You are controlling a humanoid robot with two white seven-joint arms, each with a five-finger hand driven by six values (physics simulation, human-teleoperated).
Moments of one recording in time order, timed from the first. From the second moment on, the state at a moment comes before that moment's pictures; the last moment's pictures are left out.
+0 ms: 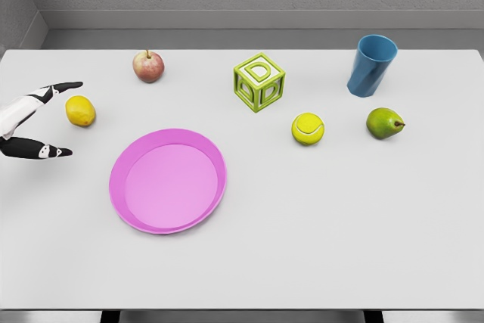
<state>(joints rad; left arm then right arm) -0.14 0.65 0.10 -1.36 -0.03 -0.61 -0.61 0.00 0.00 -0.21 -0.02 0.08 -0.02 -0.08</state>
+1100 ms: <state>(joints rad) -0.52 0.82 -0.34 -1.32 -0.54 -0.61 -0.61 0.00 0.00 -0.21 -0.02 0.08 -0.02 -0.08</state>
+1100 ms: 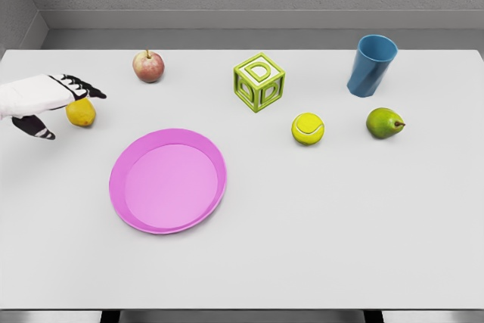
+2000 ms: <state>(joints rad) -0.80 0.66 -0.60 -0.93 -0.64 -0.52 -0.61 0.00 0.00 -0.21 -0.02 0.08 -0.02 -0.08</state>
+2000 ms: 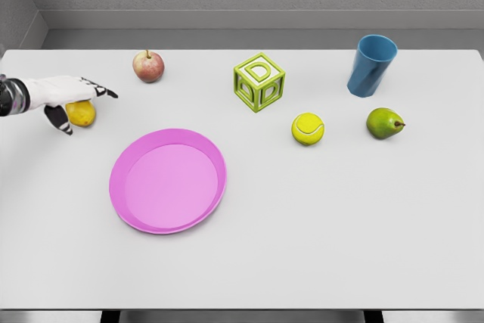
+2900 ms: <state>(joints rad) -0.80 0.66 -0.63 -0.93 -0.66 -0.52 -0.61 0.00 0.00 -0.21 -0.02 0.08 -0.02 -0.08</state>
